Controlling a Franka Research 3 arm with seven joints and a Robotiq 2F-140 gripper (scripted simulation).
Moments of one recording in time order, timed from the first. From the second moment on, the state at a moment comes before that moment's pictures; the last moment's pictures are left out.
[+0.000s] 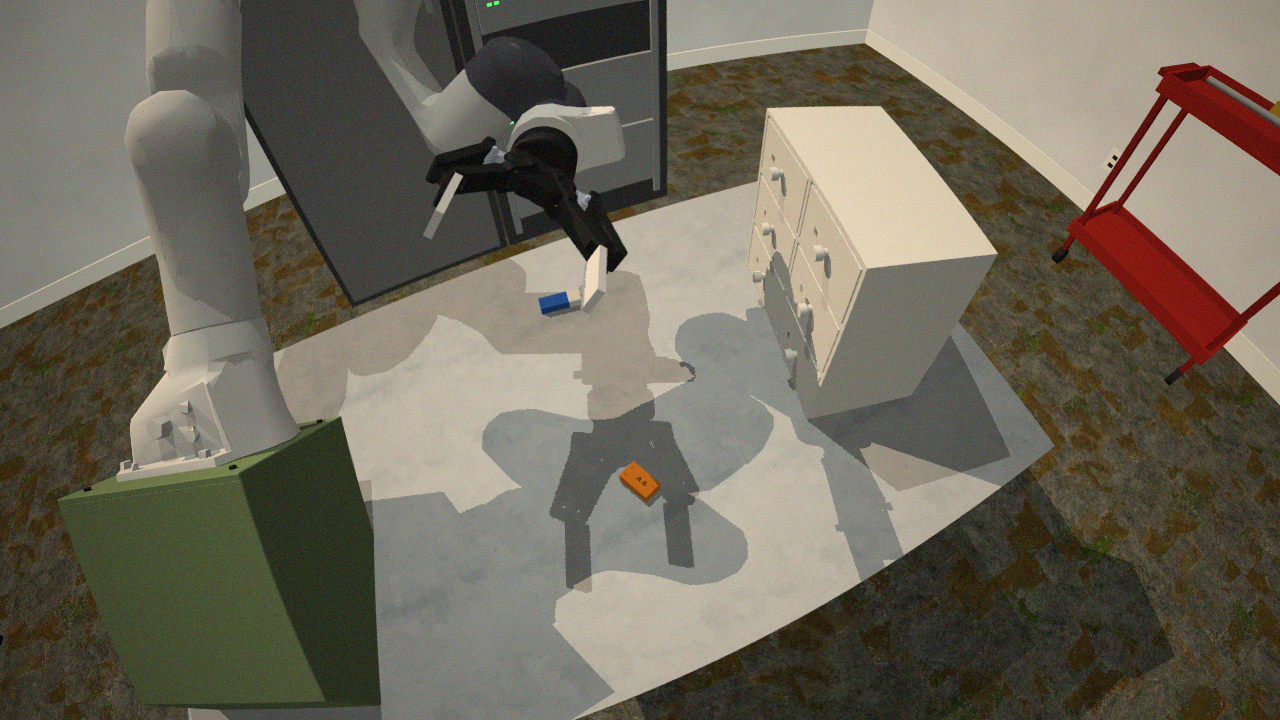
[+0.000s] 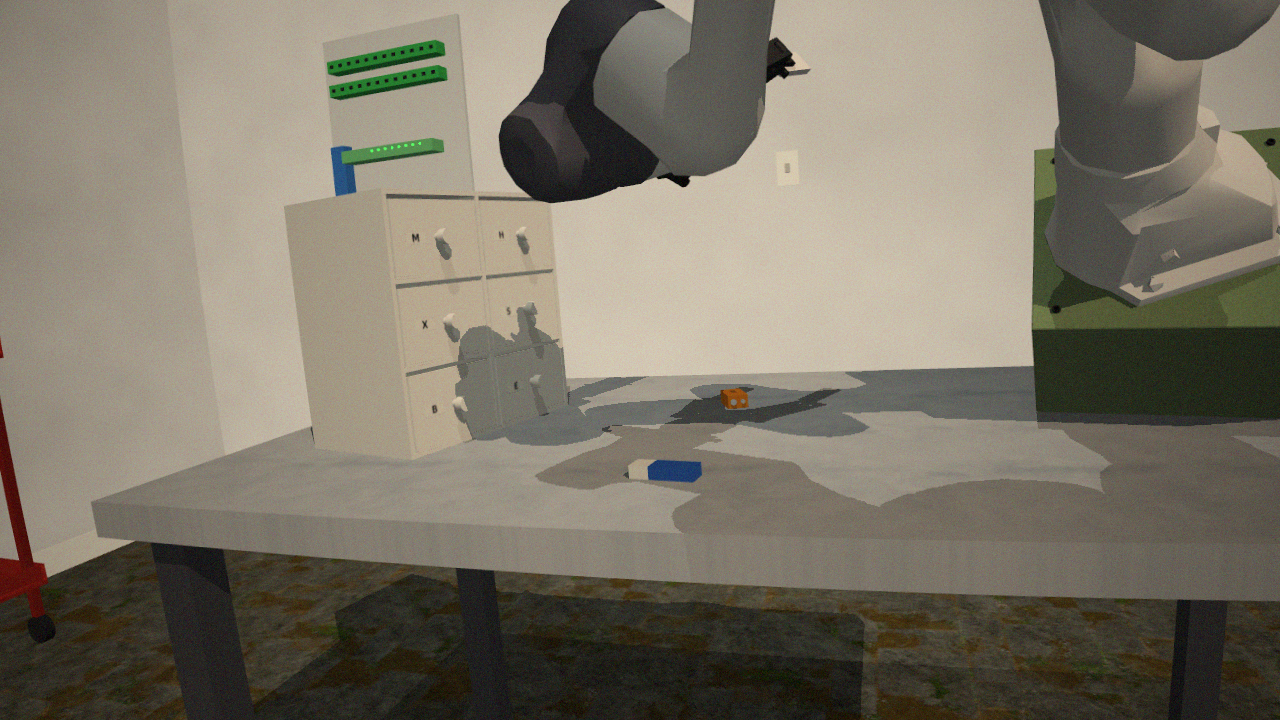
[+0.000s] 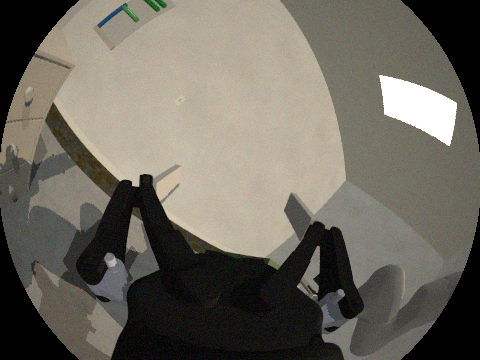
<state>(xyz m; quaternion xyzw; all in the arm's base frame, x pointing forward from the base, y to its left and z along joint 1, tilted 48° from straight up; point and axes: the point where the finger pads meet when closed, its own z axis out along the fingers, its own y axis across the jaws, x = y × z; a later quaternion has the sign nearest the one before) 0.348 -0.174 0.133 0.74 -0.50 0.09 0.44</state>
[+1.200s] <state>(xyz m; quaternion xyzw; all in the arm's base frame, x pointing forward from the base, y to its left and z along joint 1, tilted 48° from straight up) 0.312 -0.092 0.114 0.85 -0.44 -0.17 0.24</state>
